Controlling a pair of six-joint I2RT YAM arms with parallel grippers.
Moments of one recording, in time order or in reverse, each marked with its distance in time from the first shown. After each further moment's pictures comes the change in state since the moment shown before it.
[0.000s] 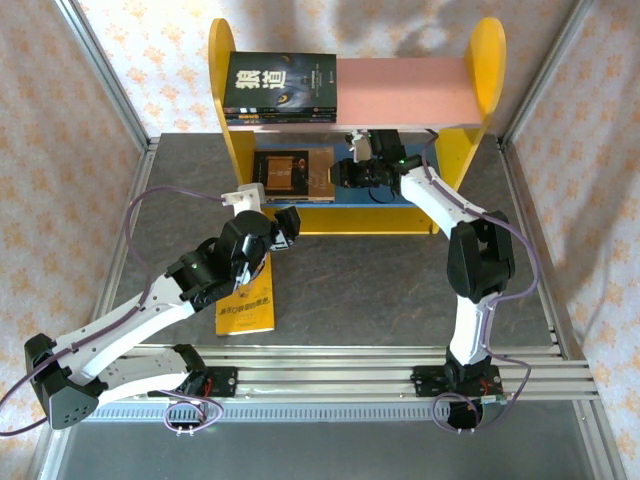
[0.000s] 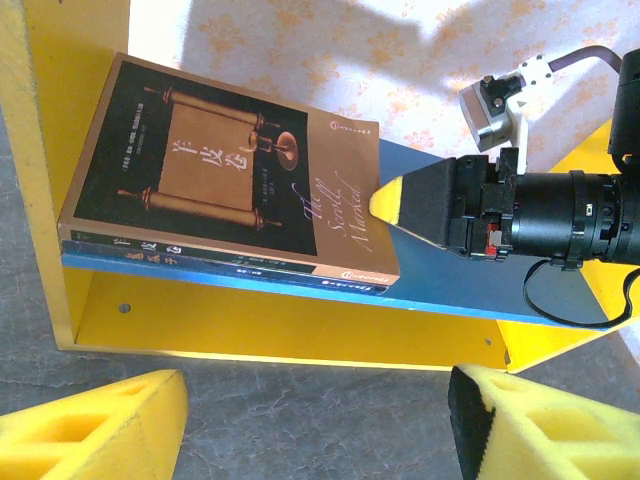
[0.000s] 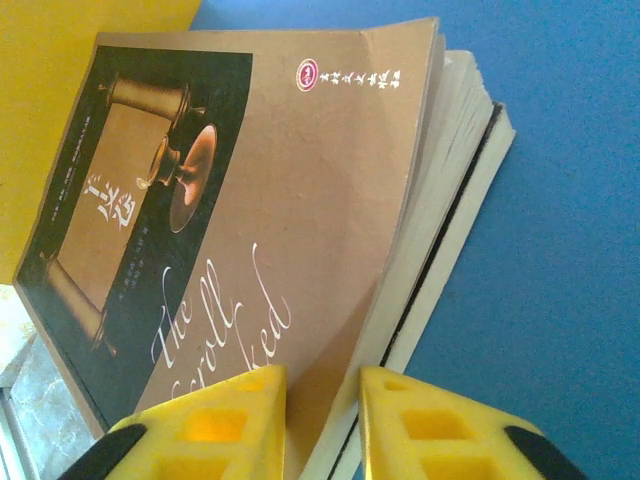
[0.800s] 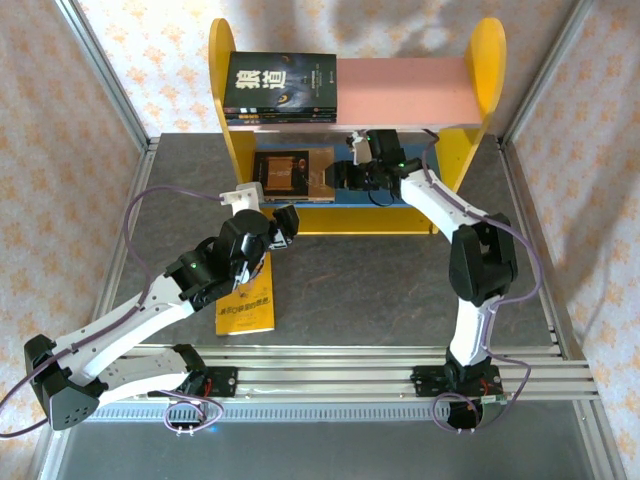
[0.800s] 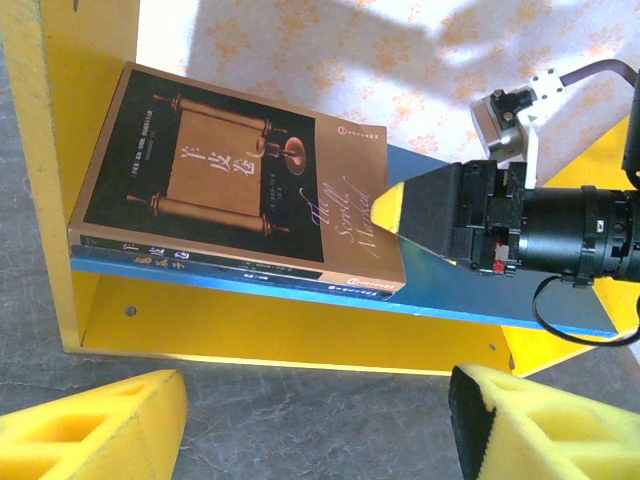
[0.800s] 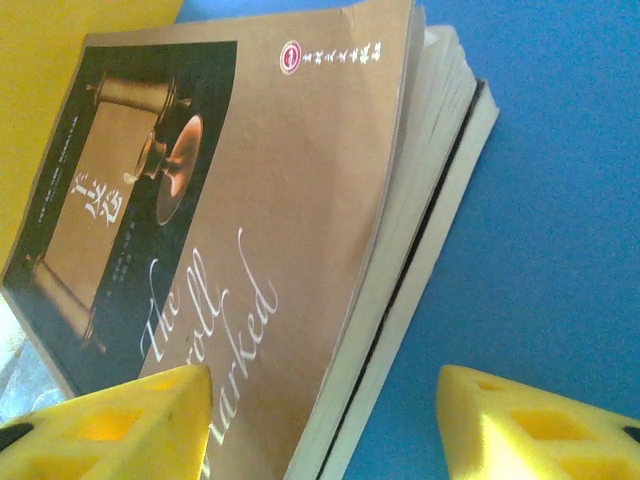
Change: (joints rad) left arm 0.013 -0.002 0.000 0.000 0.000 0.002; right arm 0.011 -0.039 -0.047 0.015 0.048 0.033
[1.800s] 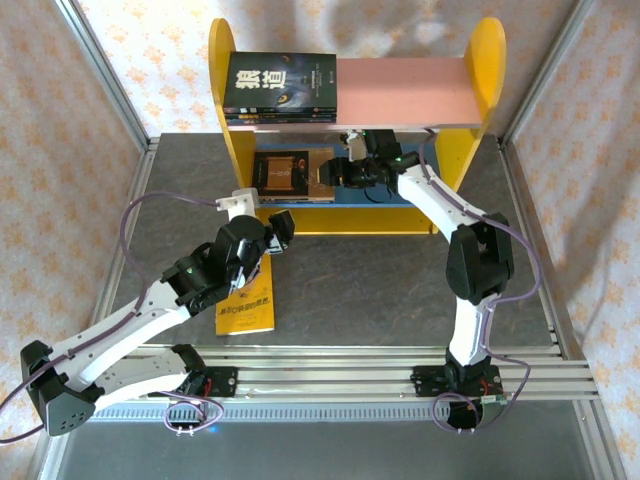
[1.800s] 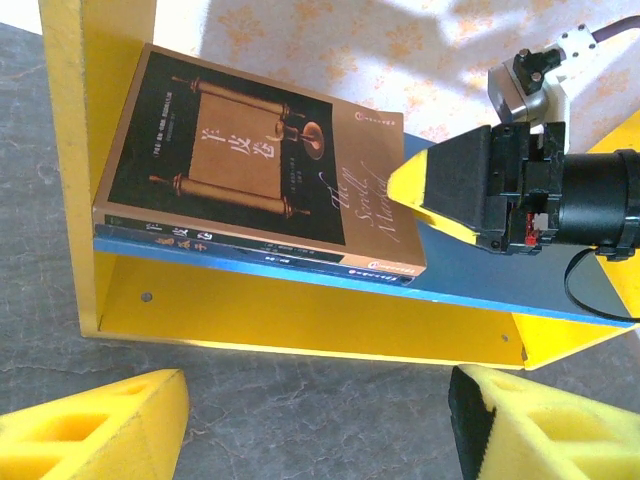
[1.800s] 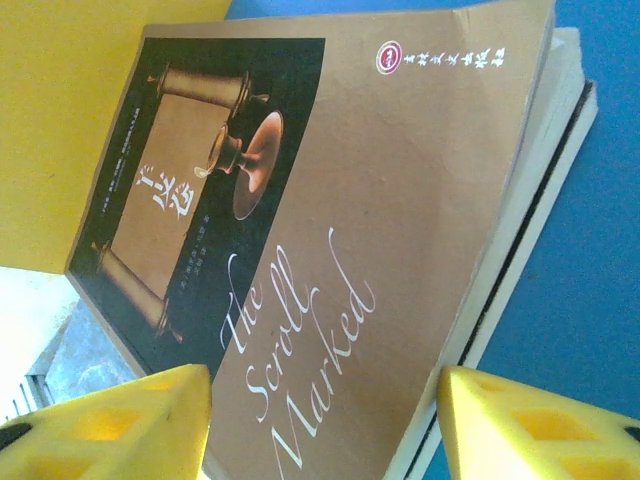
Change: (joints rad) left arm 0.007 -0.044 -0.056 0.000 0.007 -0.006; right arm 0.022 0.029 0.092 -0.085 -0.042 0.007
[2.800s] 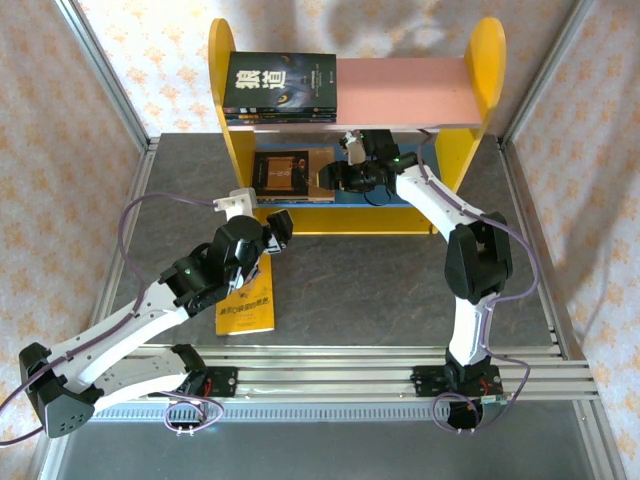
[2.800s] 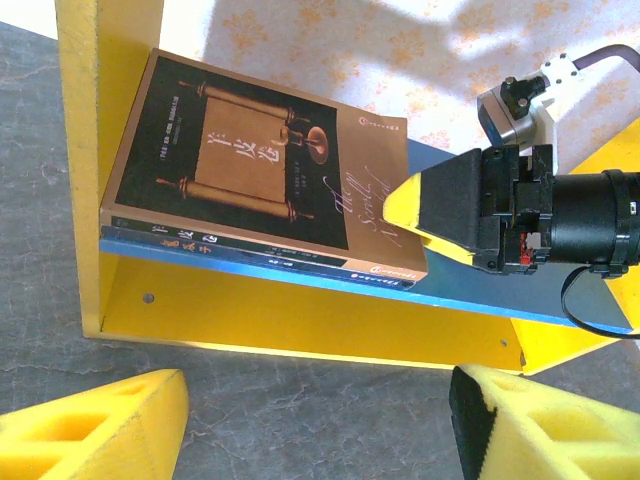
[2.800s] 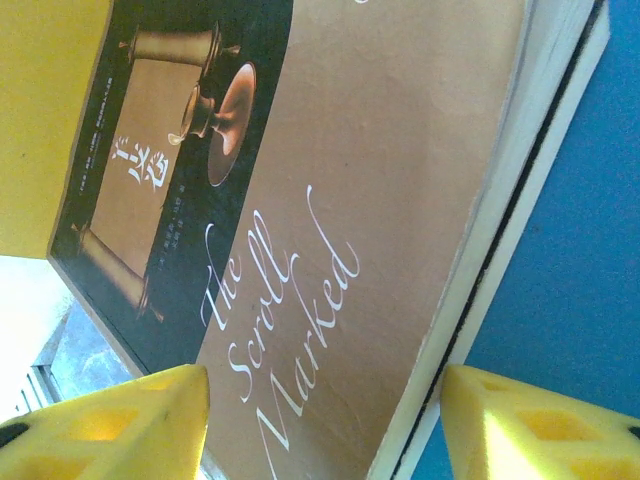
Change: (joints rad) left arm 0.006 -0.010 -0.004 0.000 0.000 -0.004; right arm 0.006 0.009 0.002 -0.045 -0.013 0.019
